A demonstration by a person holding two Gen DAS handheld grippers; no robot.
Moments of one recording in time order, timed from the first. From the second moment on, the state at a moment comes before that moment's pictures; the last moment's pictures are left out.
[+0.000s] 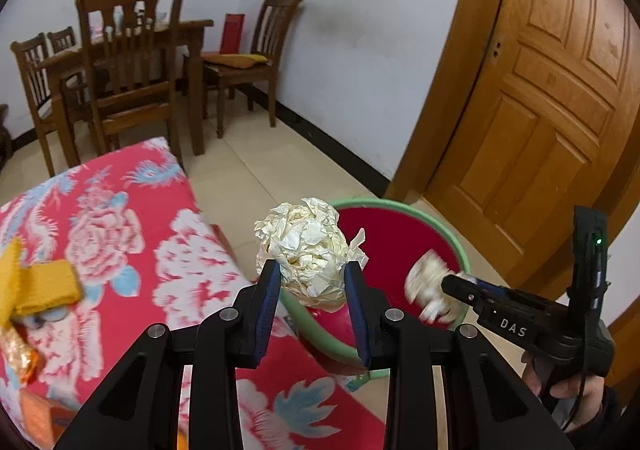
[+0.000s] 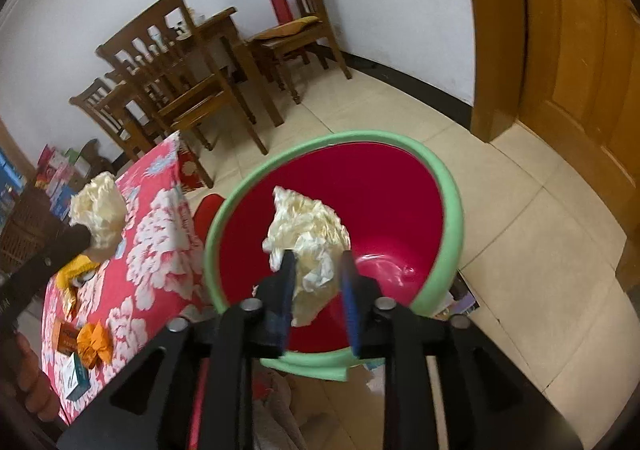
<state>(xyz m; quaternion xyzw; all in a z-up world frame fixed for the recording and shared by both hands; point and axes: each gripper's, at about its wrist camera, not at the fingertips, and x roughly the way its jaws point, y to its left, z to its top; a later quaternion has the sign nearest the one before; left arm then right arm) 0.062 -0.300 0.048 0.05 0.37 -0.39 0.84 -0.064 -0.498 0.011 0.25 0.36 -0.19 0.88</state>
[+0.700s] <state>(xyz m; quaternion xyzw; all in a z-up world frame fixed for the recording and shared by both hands) 0.066 -0.342 0.018 0.07 0.40 -0.41 0.82 -0.083 -0.510 0.028 0.27 0.32 -0.21 0.88</state>
